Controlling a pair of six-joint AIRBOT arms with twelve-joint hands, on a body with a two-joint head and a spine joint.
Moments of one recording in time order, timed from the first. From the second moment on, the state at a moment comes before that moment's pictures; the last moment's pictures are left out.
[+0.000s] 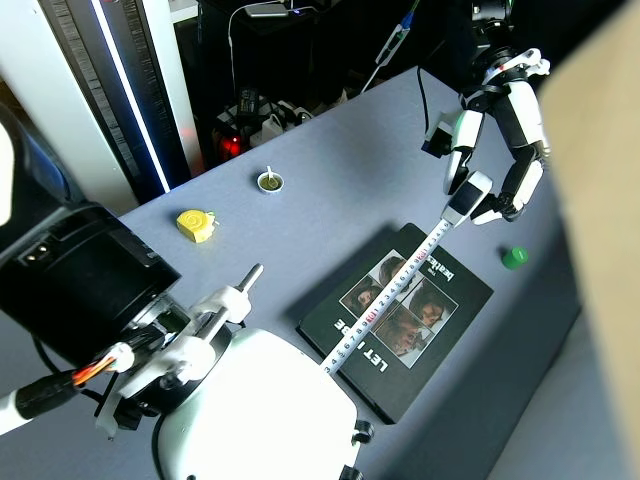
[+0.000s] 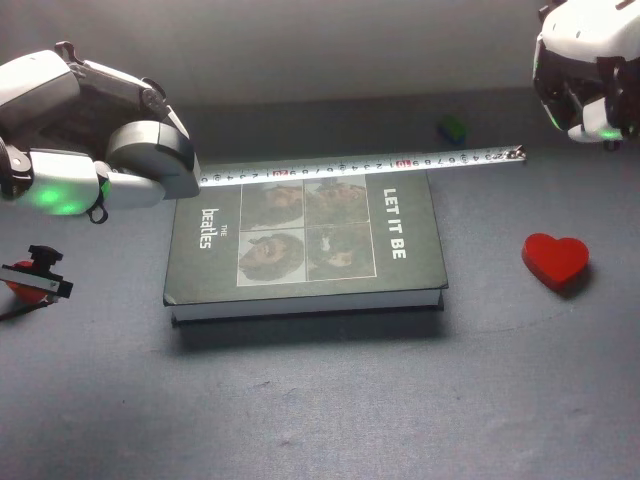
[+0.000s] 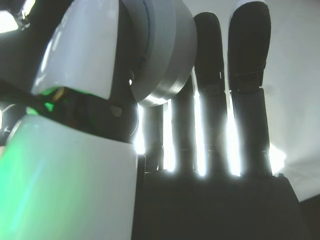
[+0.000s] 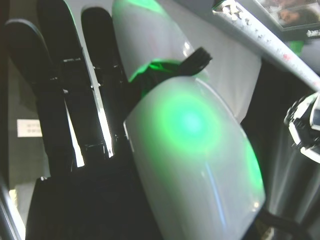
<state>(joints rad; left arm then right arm) 0.75 -0.83 1.15 -0.04 -0.57 0.16 -0.07 -1.05 1.06 -1.22 -0.56 0.04</state>
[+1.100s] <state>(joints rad) 0.96 -0.91 1.35 0.11 -0.71 -0.13 -0.03 -1.04 0.77 -1.35 -0.71 0.32</state>
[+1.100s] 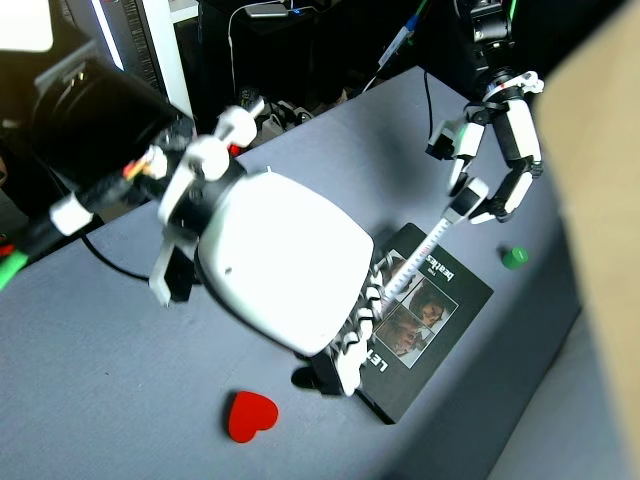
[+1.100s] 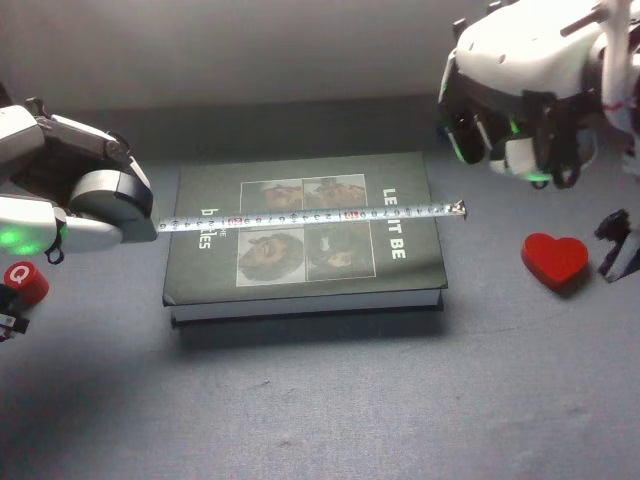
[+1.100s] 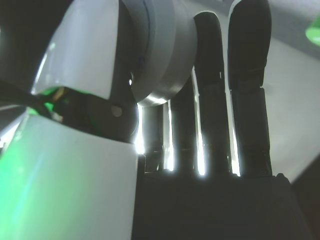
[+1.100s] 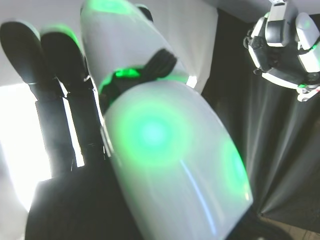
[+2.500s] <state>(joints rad) 1.05 -1.03 1.53 0.17 -0.76 -0.22 -0.10 -1.05 0.66 -1.46 -0.71 0.43</state>
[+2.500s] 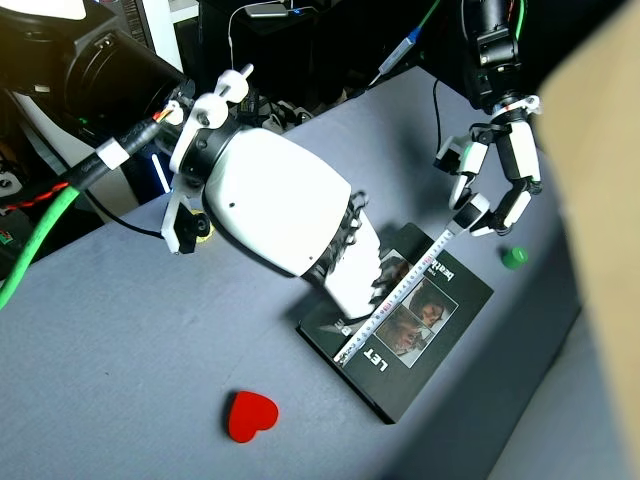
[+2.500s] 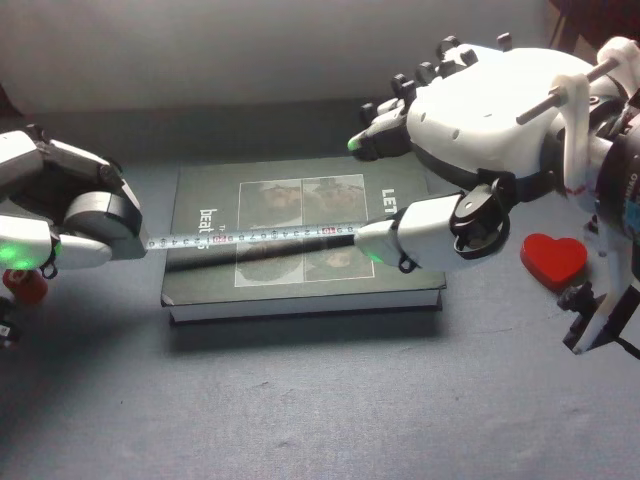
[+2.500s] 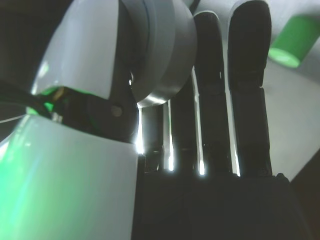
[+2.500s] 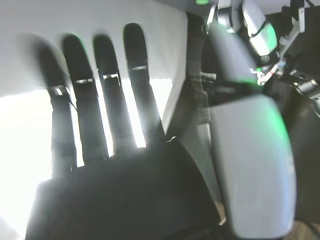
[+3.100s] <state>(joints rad) 1.10 -1.03 1.52 0.16 -0.80 -0.22 -0.10 -1.05 0.65 -1.47 -0.71 0.43</state>
